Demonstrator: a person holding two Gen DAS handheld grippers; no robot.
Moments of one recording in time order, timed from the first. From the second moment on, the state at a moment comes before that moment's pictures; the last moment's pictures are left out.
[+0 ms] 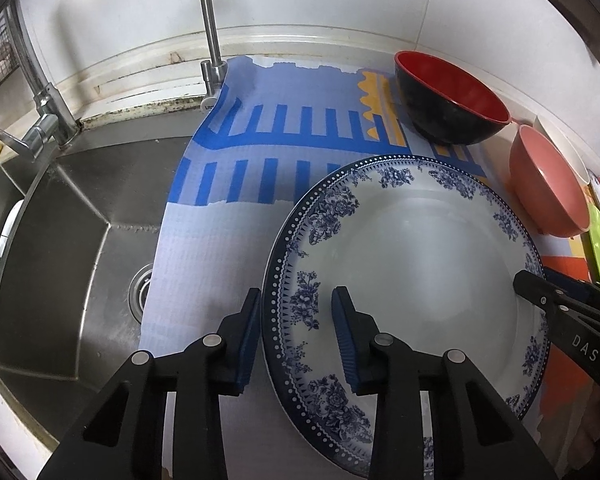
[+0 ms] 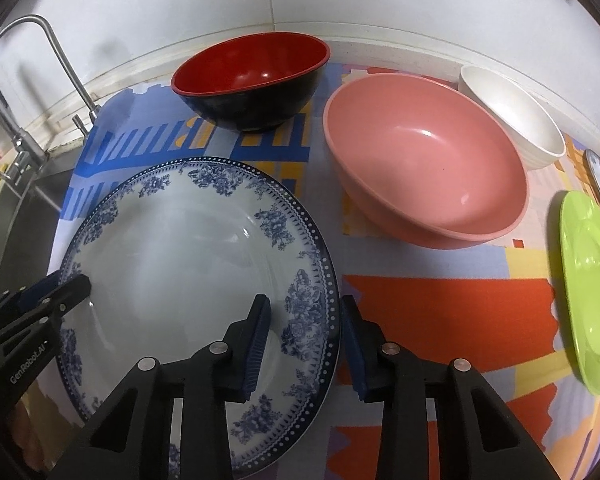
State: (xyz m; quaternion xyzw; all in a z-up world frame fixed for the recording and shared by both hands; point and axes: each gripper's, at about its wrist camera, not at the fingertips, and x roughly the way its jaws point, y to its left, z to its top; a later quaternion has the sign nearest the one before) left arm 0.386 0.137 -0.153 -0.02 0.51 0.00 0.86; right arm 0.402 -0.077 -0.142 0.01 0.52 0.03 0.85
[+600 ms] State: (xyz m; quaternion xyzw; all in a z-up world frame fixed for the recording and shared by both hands) left arm 0.328 0.119 -0.119 -0.01 0.49 -0.02 0.87; right arm 0.356 -0.094 -0.111 0.02 0.51 0.01 0.86
